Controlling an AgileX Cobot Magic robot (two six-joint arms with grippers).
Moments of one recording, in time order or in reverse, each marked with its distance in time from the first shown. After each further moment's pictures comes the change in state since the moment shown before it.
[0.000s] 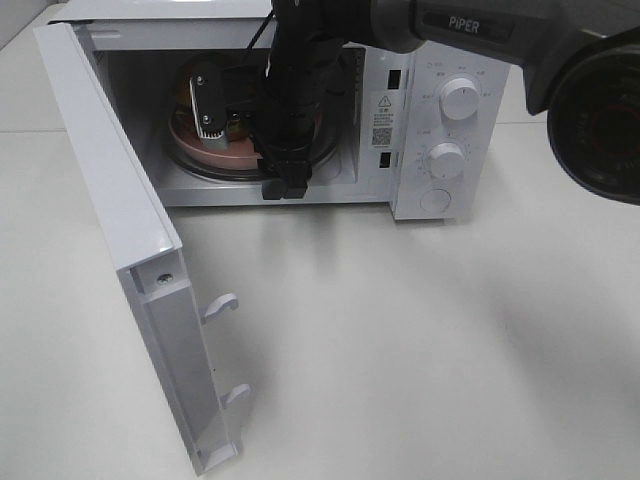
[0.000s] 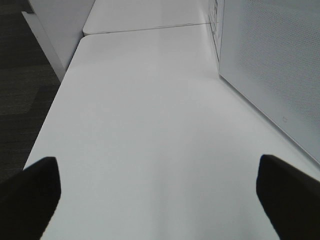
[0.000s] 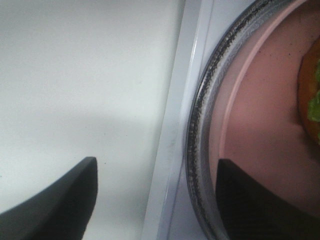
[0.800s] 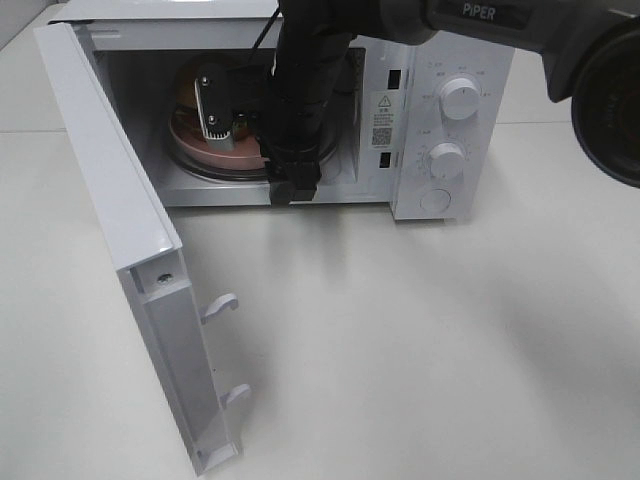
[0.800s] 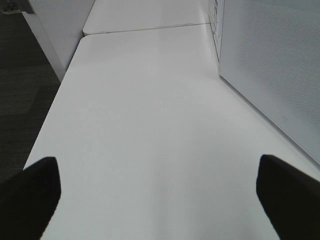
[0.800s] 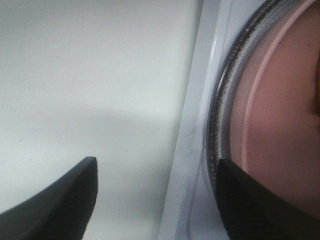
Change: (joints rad) left arm 0.000 0.000 0.000 0.000 0.000 0.000; right arm 0.000 -0.049 0.068 0.000 0.022 0.001
